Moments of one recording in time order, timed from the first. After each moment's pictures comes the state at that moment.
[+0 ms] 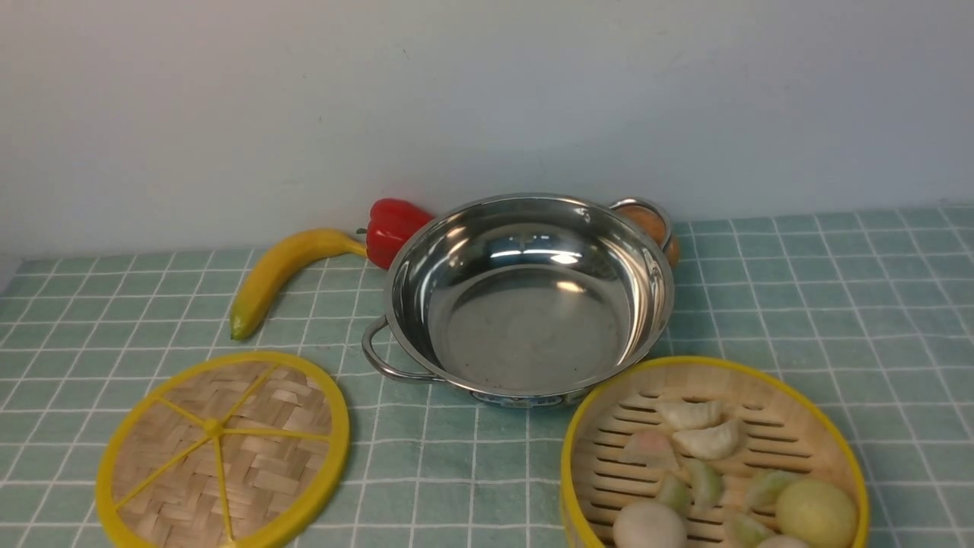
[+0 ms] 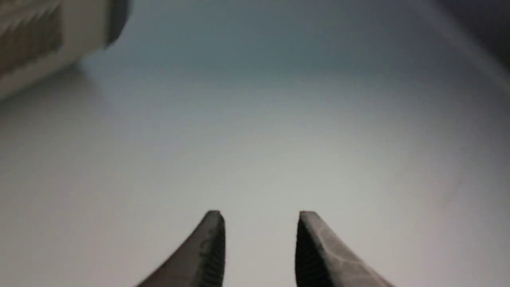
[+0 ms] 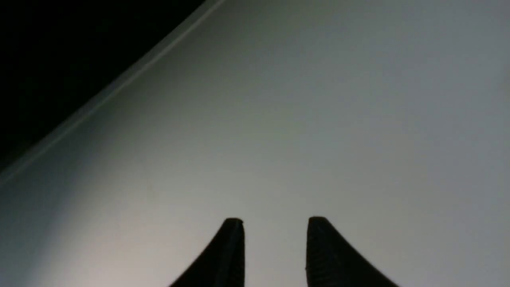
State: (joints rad) right arm -0.08 0.04 -0.19 0.09 -0.67 0.68; left arm 0.08 0.05 -0.20 -0.41 -0.79 -0.27
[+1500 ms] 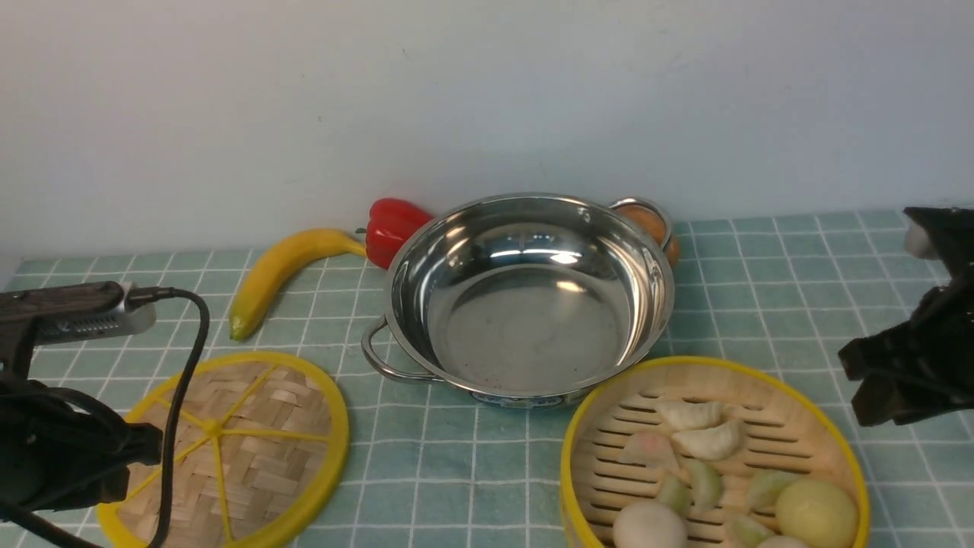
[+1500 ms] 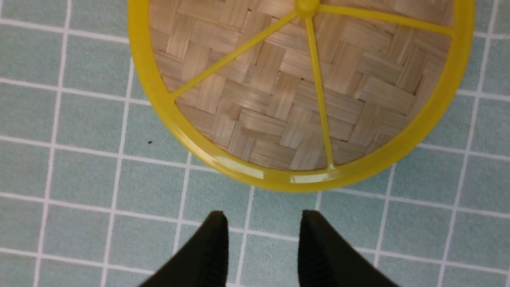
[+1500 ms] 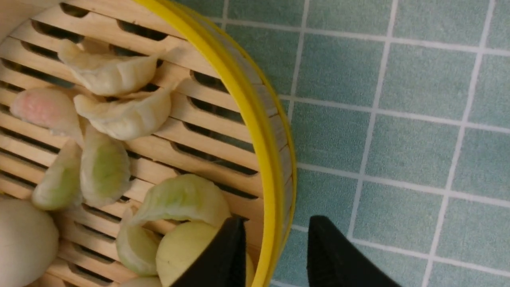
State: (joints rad) right arm 0.08 1.54 -1.01 0.26 1.01 -0.04; left arm 0.08 1.19 -0.78 0.00 0.91 -0.06
